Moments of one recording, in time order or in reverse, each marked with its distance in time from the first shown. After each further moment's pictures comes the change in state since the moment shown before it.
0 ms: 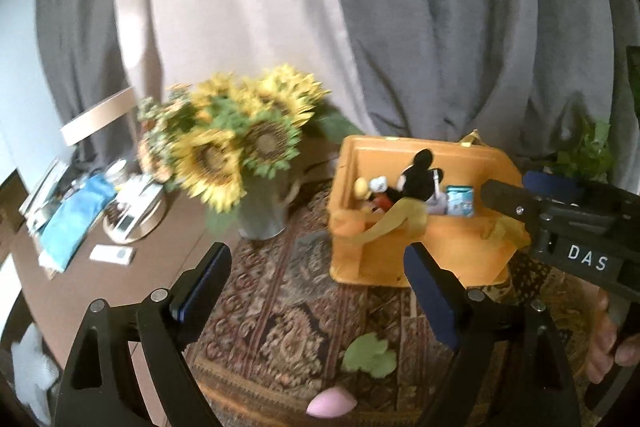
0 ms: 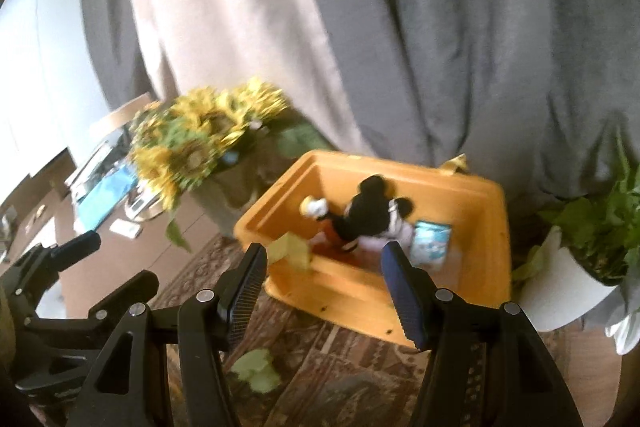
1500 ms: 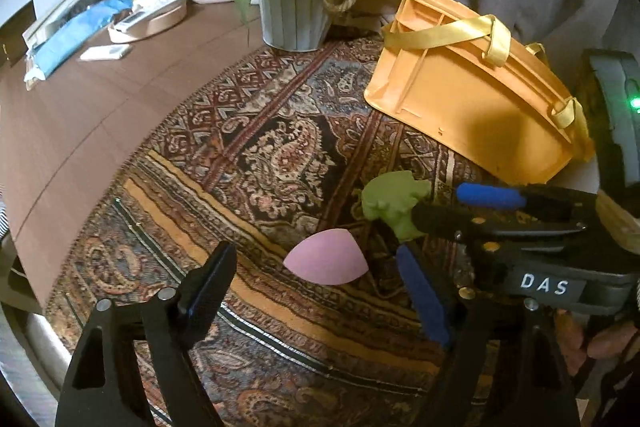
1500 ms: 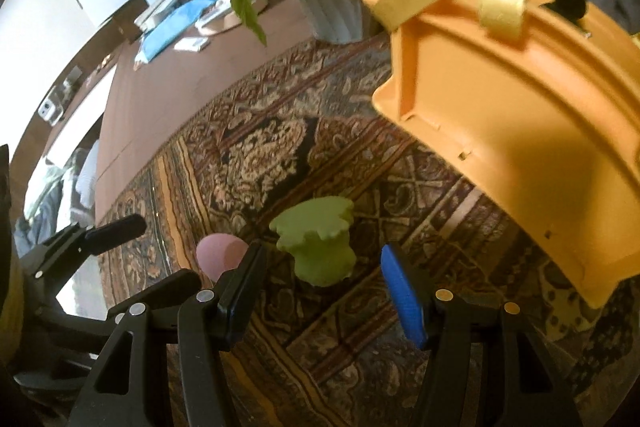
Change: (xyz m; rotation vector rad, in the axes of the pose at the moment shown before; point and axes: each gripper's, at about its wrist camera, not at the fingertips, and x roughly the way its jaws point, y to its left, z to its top) left arm 0.062 0.015 -0.146 -0.329 0.351 -0.021; right arm 0.126 0.046 -0.117 -0.245 0.503 0.336
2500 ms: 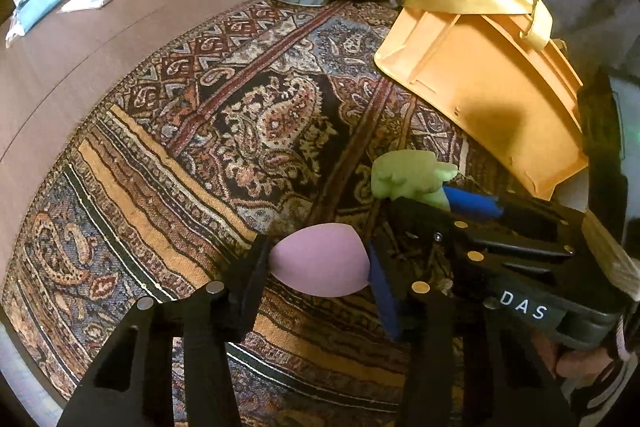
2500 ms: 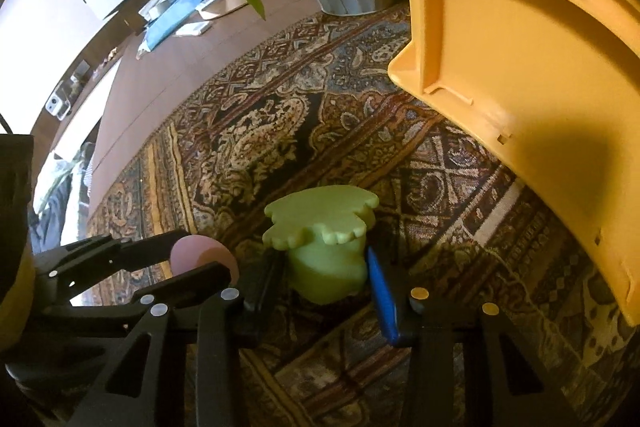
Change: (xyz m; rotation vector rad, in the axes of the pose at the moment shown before) left arm 0.042 0.008 0.002 -0.074 0.116 -0.064; right arm 0.039 -0.003 -0.003 0.000 0.018 0.057
